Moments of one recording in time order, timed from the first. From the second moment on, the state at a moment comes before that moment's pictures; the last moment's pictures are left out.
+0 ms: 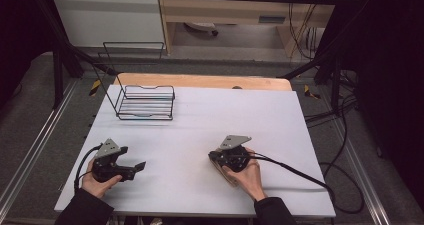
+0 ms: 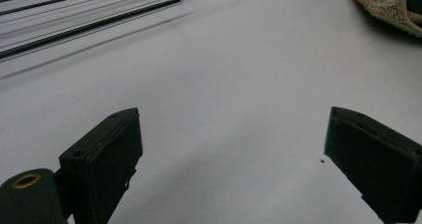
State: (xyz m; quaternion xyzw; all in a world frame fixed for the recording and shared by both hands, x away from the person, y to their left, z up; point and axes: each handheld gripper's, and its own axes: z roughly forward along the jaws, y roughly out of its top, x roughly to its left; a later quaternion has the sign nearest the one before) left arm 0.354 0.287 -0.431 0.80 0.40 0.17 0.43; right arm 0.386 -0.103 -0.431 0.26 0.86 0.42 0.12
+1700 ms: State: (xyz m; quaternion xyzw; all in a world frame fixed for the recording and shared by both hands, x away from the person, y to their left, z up) left arm 0.358 0.254 -0.422 0.81 0.39 0.15 0.42; right arm 0.381 -0.196 -0.435 0.39 0.81 0.42 0.12
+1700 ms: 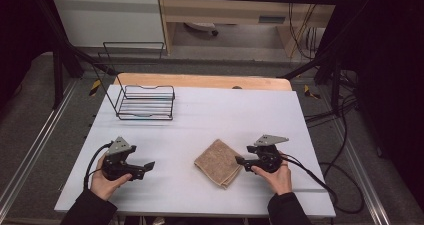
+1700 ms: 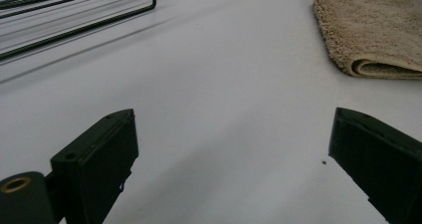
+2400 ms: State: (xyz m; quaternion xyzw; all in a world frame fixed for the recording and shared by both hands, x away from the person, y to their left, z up) left arm 0.373 0.188 -0.408 0.82 0.38 0.12 0.41; right arm 0.383 -0.199 -0.442 0.41 0.81 0.40 0.11
